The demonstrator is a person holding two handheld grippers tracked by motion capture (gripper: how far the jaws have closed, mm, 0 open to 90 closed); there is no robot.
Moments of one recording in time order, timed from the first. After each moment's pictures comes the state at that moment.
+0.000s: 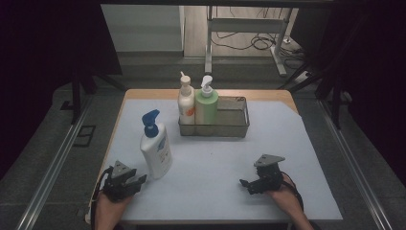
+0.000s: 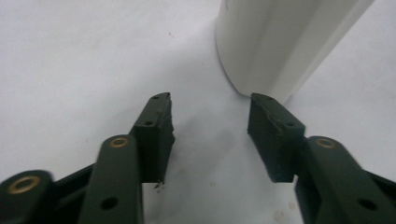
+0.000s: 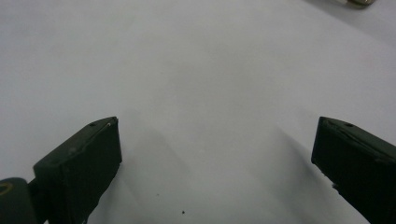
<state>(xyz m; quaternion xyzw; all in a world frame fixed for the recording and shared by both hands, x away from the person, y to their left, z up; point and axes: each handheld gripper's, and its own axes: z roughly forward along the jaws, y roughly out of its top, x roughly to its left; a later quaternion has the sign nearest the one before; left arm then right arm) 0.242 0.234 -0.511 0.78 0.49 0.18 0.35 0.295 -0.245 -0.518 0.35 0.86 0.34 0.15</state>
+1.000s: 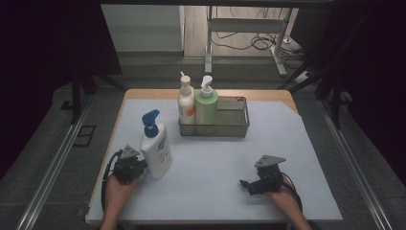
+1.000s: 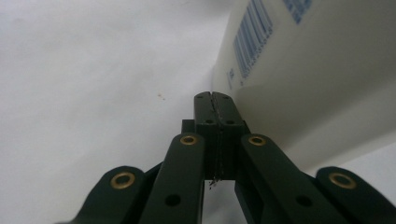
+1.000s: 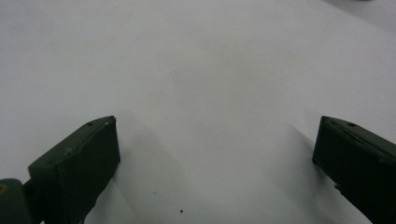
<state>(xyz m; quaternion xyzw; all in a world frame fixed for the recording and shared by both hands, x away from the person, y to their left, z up) 0.292 0.221 -0.508 0.79 0.47 0.15 0.36 0.295 -0.248 -0.523 0.35 0.86 0.35 0.14</state>
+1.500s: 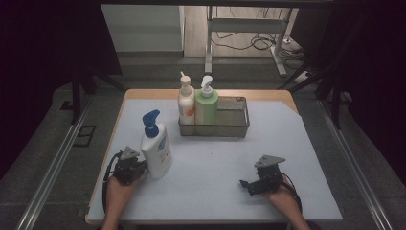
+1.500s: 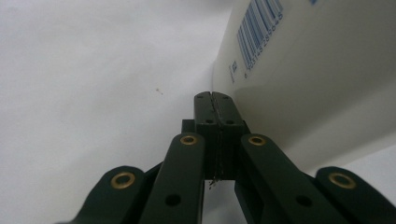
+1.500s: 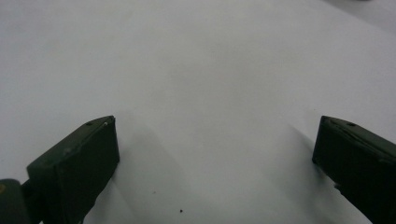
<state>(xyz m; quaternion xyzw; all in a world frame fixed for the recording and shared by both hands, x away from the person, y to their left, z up) 0.290 0.221 -0.512 0.78 0.48 0.14 0.37 0.295 -0.247 -0.523 0.35 0.86 0.34 0.14</state>
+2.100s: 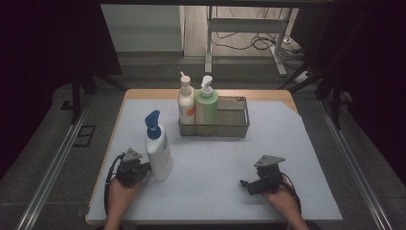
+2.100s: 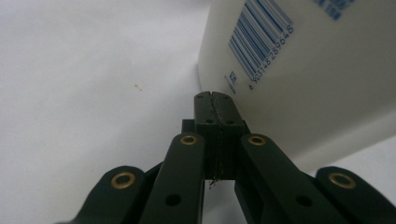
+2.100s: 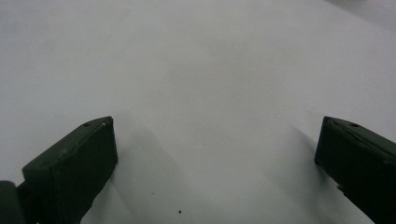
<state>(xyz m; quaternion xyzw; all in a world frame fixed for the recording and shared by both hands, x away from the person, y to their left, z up) 0.284 0.212 -0.512 0.79 0.48 0.13 0.37 0.296 -0.247 -0.523 0.36 0.86 0.34 0.14</state>
